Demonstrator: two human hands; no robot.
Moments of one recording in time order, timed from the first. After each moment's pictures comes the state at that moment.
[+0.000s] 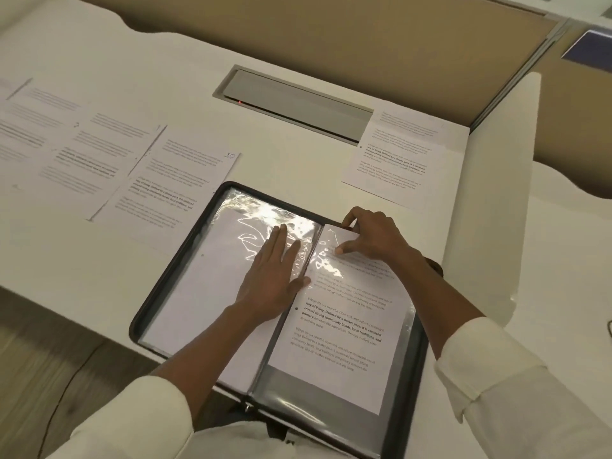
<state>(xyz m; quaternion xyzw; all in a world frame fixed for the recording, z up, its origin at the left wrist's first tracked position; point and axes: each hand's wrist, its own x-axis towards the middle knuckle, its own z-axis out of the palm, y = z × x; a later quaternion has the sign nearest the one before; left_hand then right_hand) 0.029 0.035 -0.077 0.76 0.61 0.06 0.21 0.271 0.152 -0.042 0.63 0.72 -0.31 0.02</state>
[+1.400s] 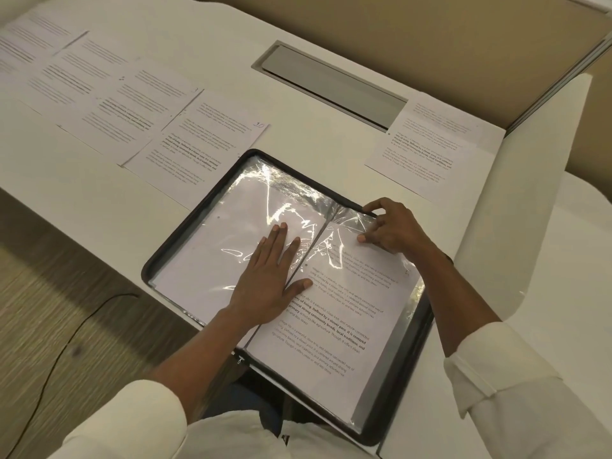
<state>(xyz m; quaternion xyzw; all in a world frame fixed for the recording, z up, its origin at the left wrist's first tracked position) 0.029 -0.042 -0.090 0.73 0.65 0.08 0.18 0.289 0.129 -0.046 0.64 0.64 -0.43 -0.06</state>
